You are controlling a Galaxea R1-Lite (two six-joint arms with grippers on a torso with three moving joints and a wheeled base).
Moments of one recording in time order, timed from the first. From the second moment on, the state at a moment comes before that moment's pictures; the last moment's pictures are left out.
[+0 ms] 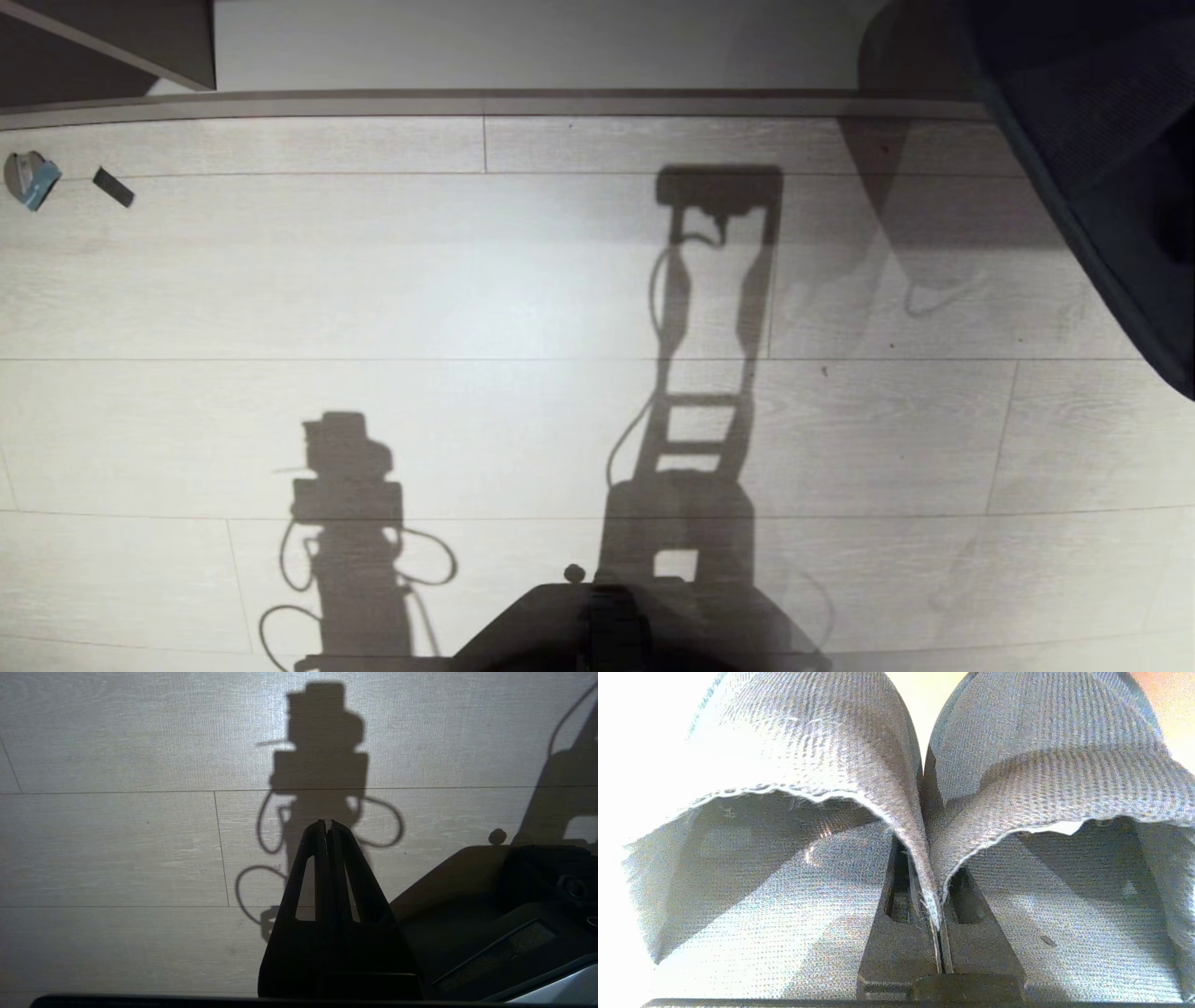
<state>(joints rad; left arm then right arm) 0.00 0.00 0.00 0.00 0.00 0.00 0.15 1.13 -0.69 -0.91 0.01 -0.14</state>
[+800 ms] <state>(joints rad) 0.00 0.00 0.00 0.00 0.00 0.00 0.02 0.17 -0.23 -0.22 0.02 -0.13</state>
